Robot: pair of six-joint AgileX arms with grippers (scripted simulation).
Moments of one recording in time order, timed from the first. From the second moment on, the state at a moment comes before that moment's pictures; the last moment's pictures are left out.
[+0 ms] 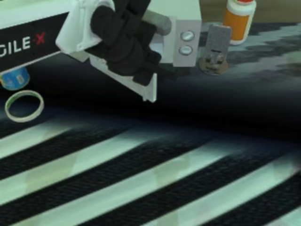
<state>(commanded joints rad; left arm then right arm) -0.57 1.90 1.52 -0.66 -0.01 -0.01 0.00 0.00 0.00 0.00 0.00 0.00</state>
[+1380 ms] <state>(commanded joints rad) -0.57 1.90 1.52 -0.66 0.00 -0.01 0.00 0.00 0.00 0.00 0.00 0.00</state>
